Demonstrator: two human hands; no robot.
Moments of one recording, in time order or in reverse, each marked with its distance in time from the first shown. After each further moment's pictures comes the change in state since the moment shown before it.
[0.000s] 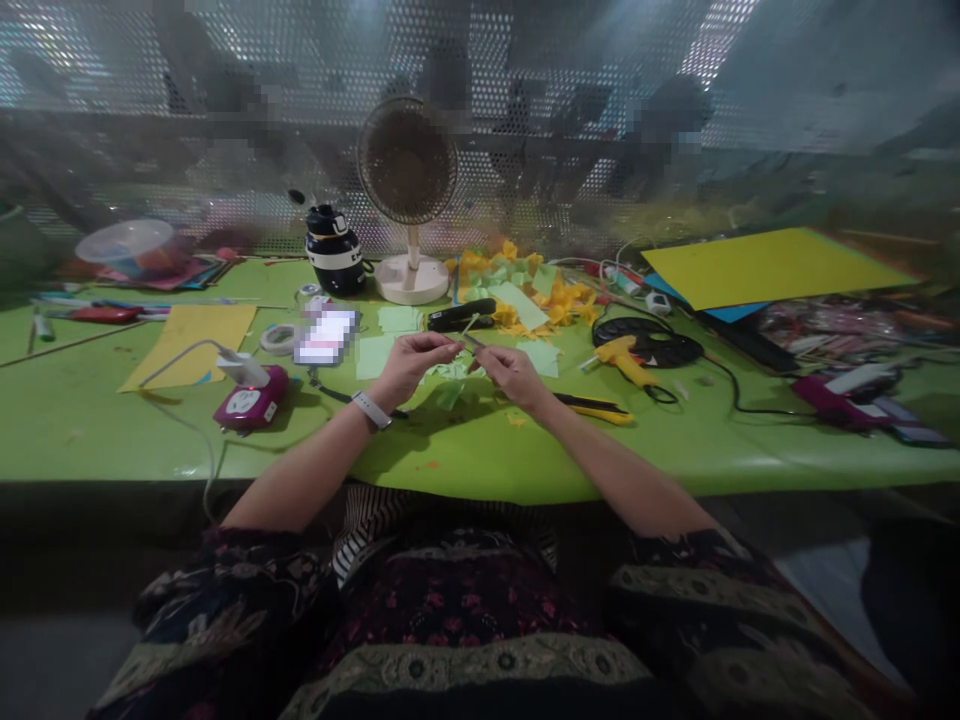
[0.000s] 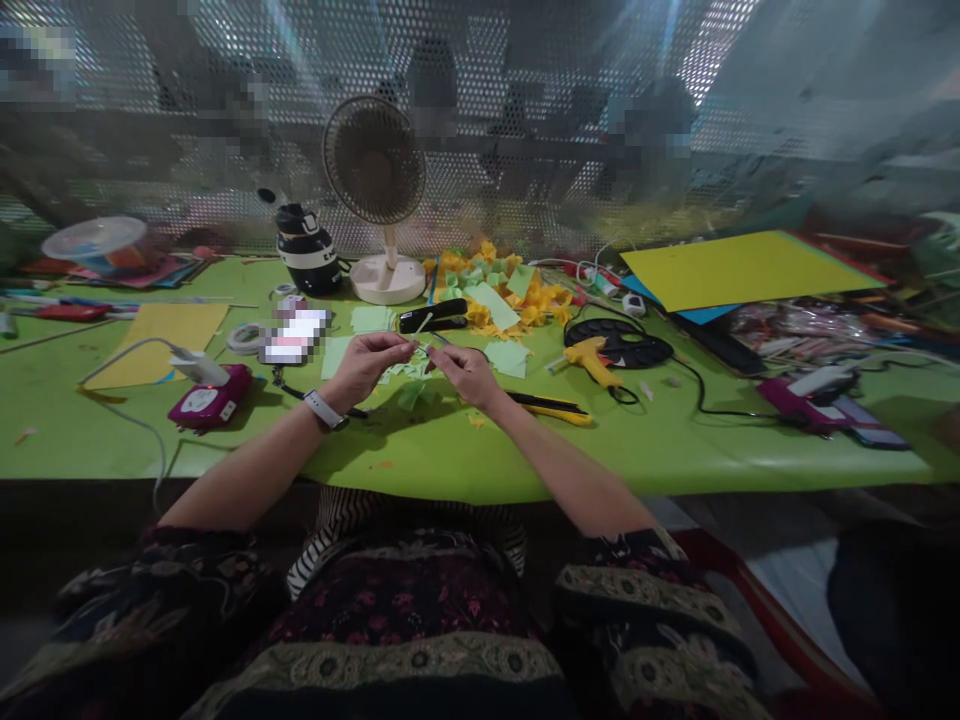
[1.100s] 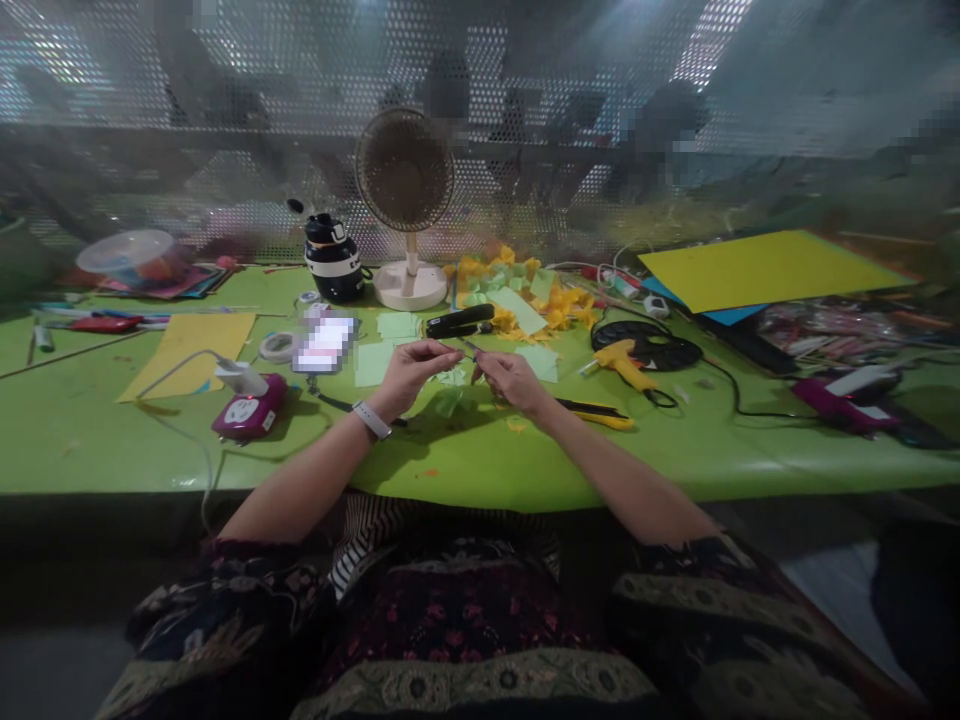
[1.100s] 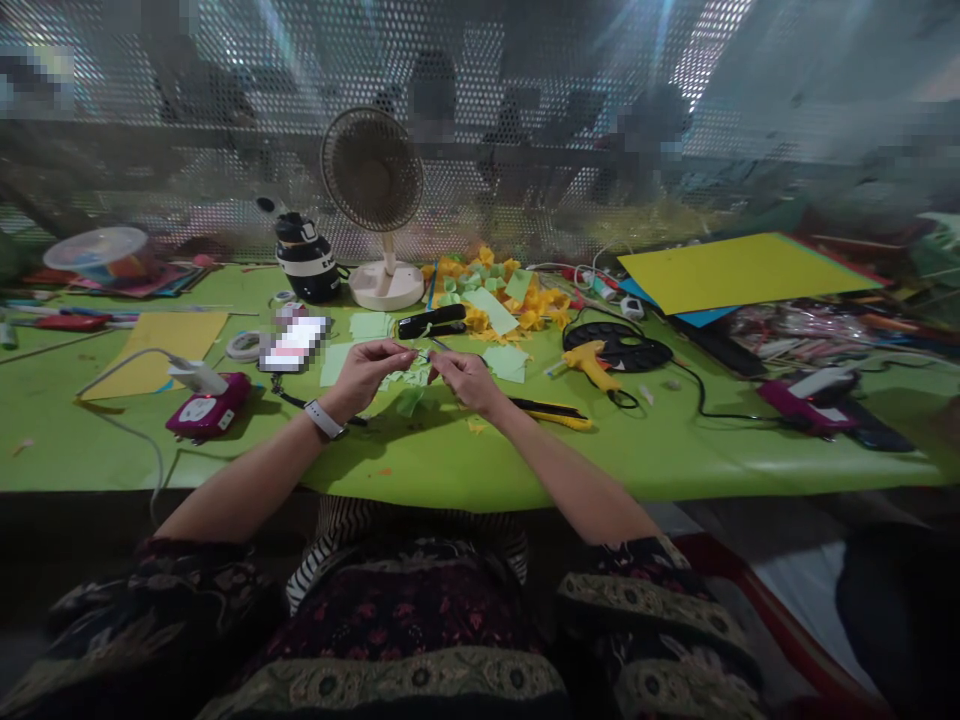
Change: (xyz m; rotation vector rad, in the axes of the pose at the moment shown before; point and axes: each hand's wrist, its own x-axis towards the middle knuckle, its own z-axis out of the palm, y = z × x) left_hand -0.005 0.000 0.004 -0.006 0.008 0.035; right_hand 0.001 0.002 -0.003 0.099 -0.071 0.118
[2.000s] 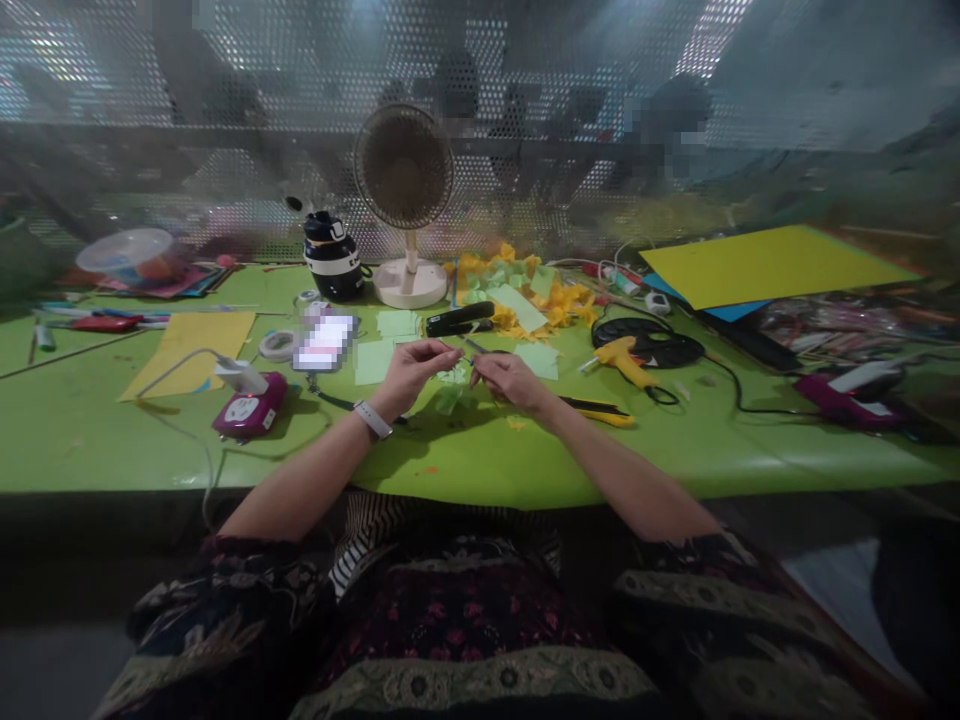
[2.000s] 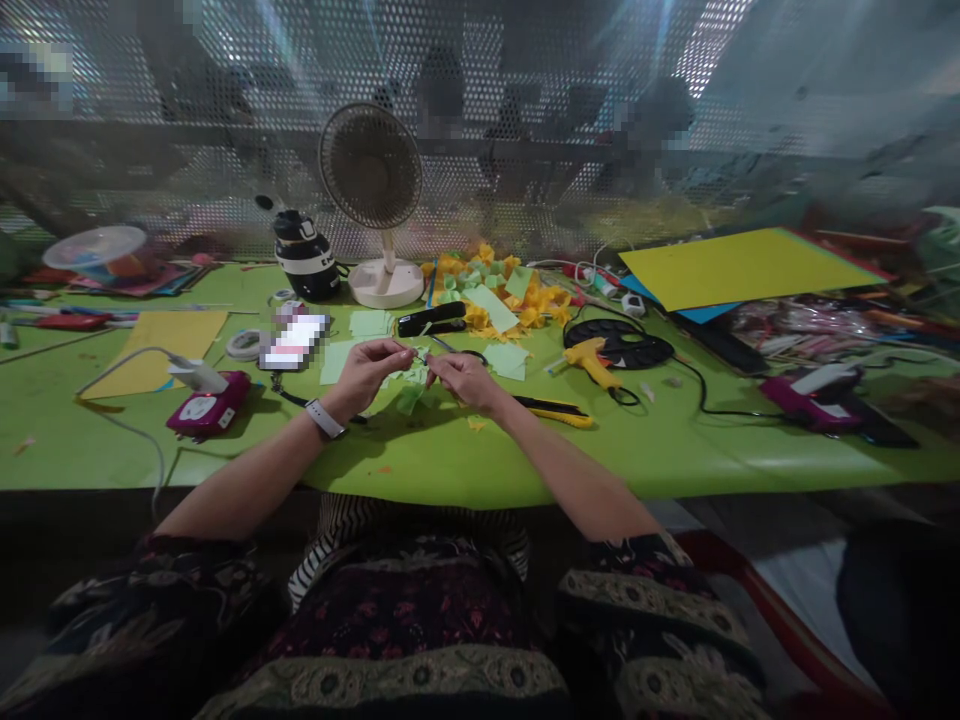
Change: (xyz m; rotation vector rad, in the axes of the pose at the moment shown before) left_hand 0.001 -0.005 0.000 -0.039 -0.024 0.011; right_hand 0.003 0.007 -0.005 -0.006 -0.181 0.016
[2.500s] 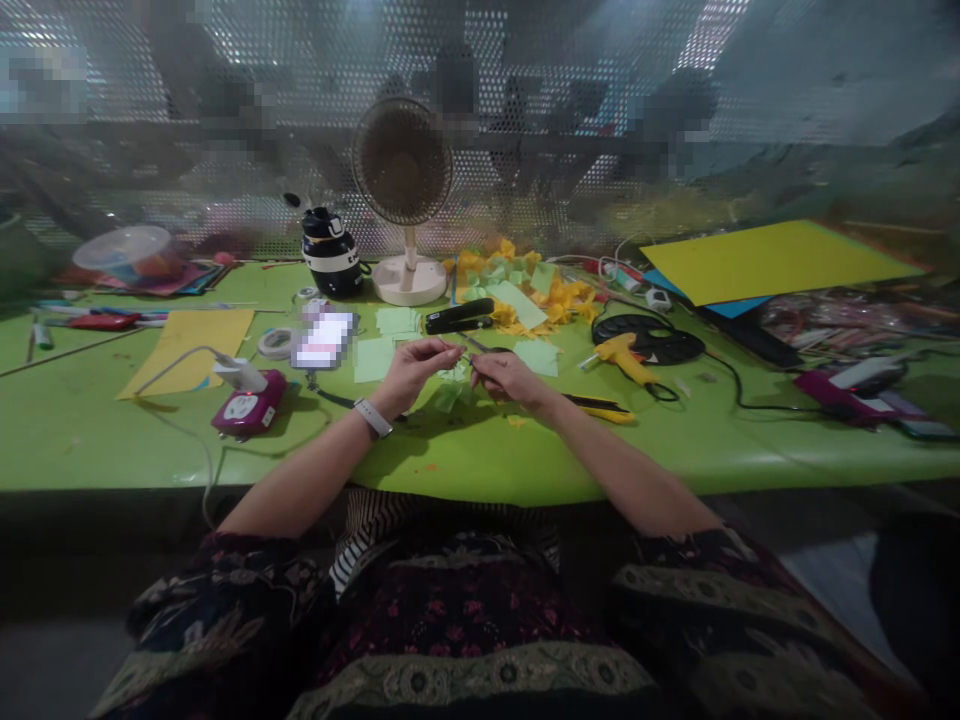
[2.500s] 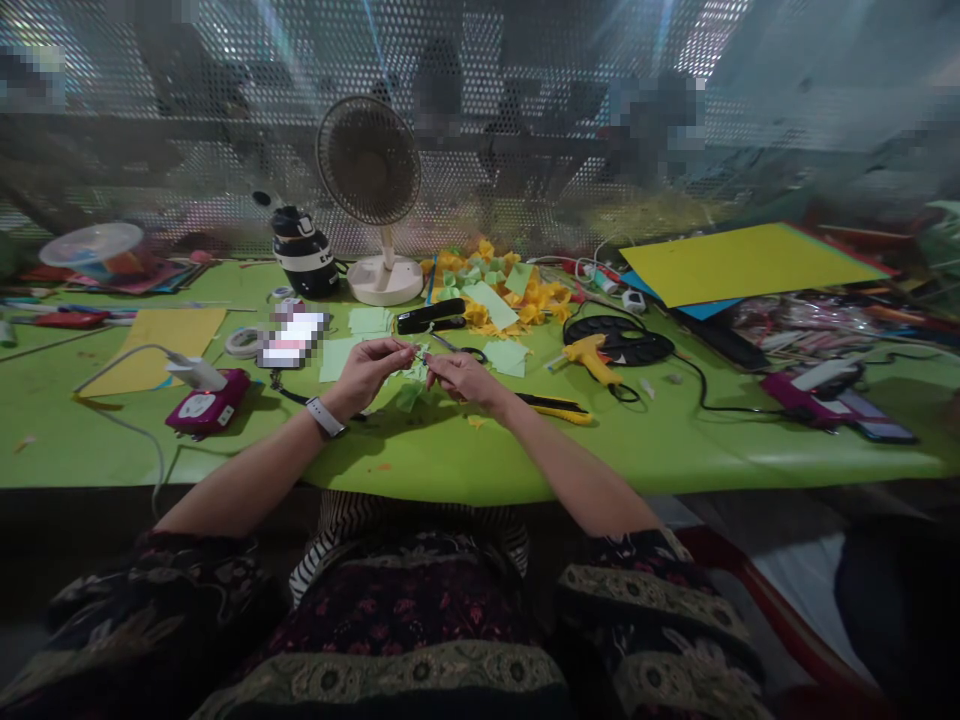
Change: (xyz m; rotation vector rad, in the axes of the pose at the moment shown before) left_hand 0.000 -0.004 -0.001 -0.043 -0.028 -0.026; right_hand -0.001 -0.002 -0.001 0.107 -0.092 0.130
